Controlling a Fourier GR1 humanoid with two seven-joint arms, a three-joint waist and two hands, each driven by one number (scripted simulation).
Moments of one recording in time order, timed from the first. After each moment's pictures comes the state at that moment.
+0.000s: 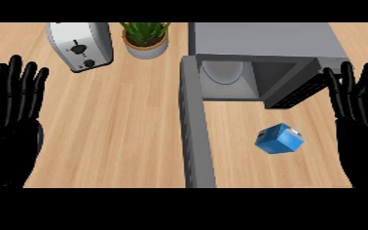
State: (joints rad) left arm 0.00 0.12 0.02 -2.10 0.02 0.01 -0.01; right arm -0.01 -0.09 0.00 -2.10 0.00 0.02 0.00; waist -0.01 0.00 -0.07
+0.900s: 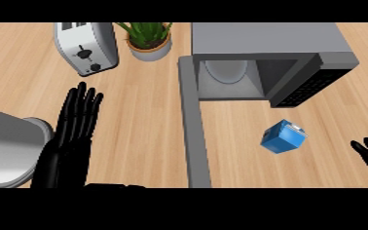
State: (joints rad) left arm 0.14 0.01 -0.22 -2.04 -0.01 0.11 -0.05; right arm 0.38 -0.35 -0.24 -2.02 -0.51 0.70 -0.23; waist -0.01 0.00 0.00
